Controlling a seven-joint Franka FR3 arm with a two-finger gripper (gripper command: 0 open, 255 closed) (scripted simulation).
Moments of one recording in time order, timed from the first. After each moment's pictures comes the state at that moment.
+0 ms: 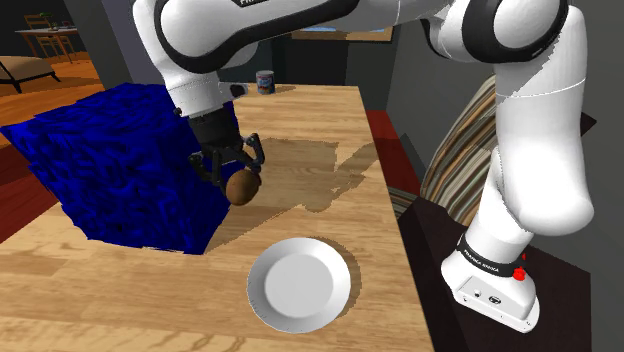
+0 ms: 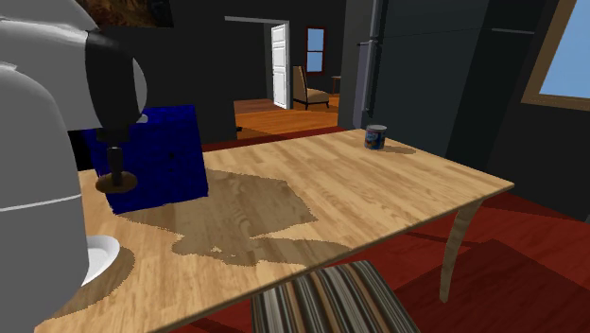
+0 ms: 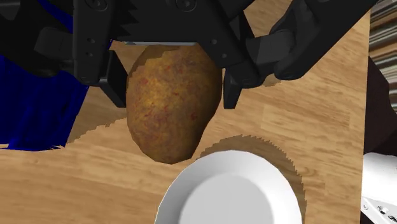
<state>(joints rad) 0.41 0.38 0.30 -1.47 0.03 1.53 1.41</state>
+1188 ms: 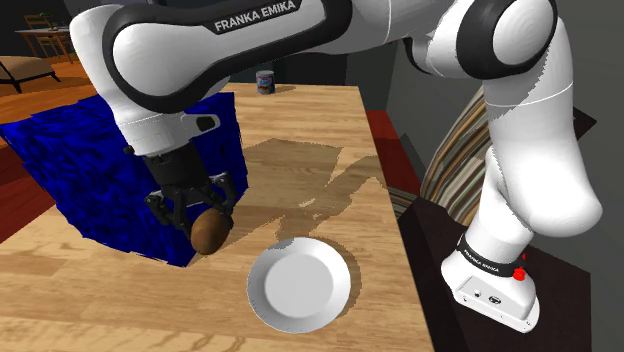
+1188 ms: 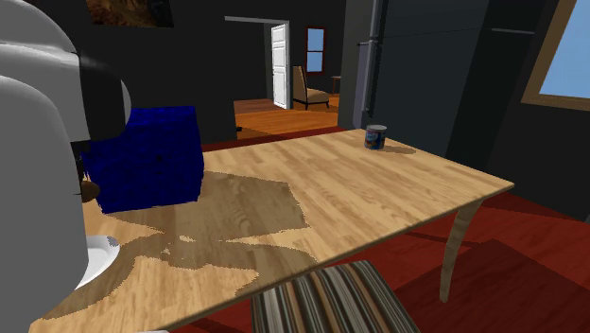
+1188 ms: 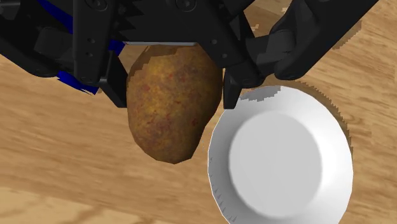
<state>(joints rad) 0.53 0.48 0.35 -1.40 0.02 1.63 1.54</state>
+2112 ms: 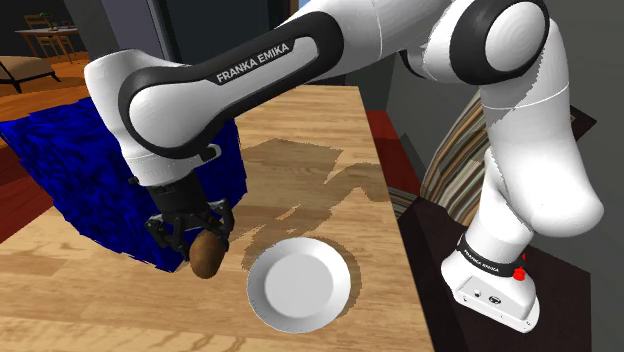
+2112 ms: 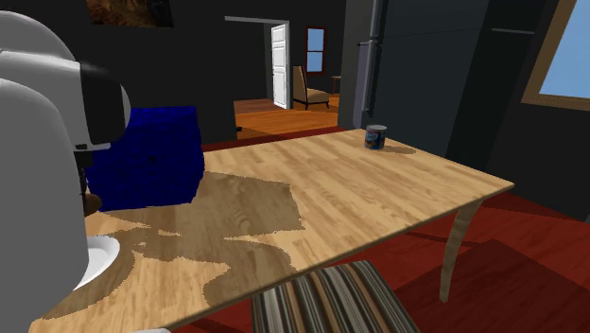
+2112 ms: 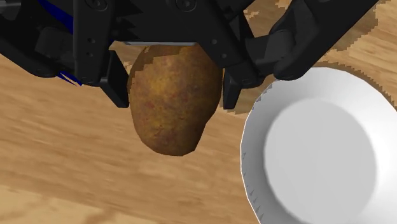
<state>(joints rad) 0.56 0.51 0.33 -1.48 0.02 1.79 1.53</state>
